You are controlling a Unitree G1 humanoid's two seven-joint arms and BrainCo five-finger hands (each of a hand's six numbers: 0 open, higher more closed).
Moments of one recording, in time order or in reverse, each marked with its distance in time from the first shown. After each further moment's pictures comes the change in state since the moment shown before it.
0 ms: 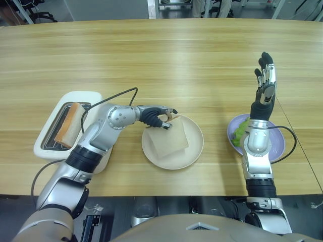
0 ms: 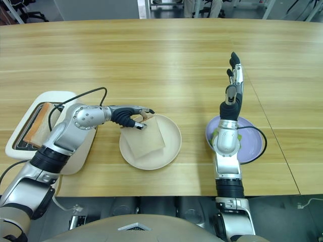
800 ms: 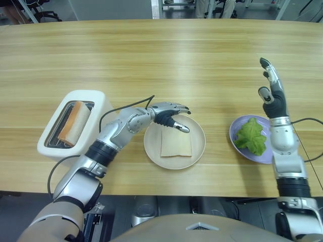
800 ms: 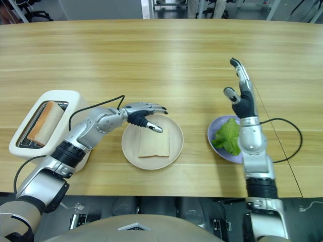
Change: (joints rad) left arm -0.061 -0.086 -0.069 0.165 0.241 -0.204 0.302; right arm 0.029 -0.395 -0.048 0.095 -0.148 0.055 0.132
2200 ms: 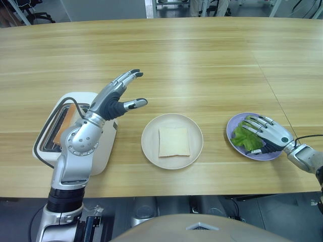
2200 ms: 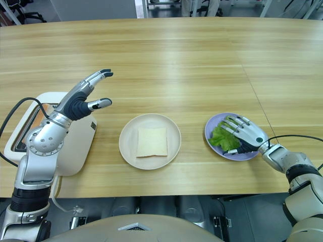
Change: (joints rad) left arm 0.470 0.043 0.543 -0.641 -0.215 0.284 0.165; right arm -0.316 -0.389 0.808 0.892 -0.952 -0.091 -0.833
